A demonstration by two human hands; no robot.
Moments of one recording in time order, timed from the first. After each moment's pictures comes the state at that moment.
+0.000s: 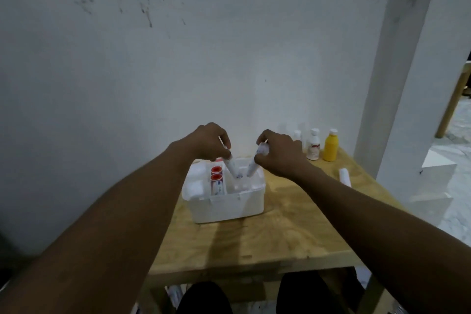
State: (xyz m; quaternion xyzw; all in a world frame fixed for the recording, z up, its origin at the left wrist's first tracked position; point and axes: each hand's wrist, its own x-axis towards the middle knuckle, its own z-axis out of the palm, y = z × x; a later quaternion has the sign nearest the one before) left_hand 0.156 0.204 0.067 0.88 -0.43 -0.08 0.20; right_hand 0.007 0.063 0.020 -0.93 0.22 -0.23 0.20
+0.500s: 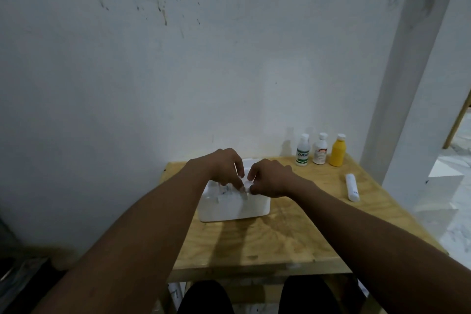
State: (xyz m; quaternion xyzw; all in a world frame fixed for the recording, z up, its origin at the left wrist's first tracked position) left_hand 0.151 0.208 0.021 0.87 -0.45 -0.17 0.11; right_hand 0.025 0.092 -0.007 -0.97 0.18 -0.04 0.16
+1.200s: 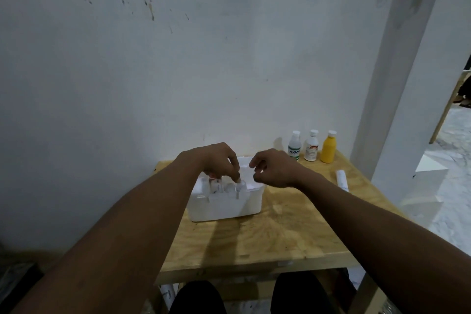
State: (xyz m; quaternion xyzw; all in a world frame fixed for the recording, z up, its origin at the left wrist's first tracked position) left_hand 0.154 0.192 0.031 0.87 -0.43 -0.21 0.12; right_hand 0.006 0.064 0.006 -0.95 0.17 -0.07 0.24
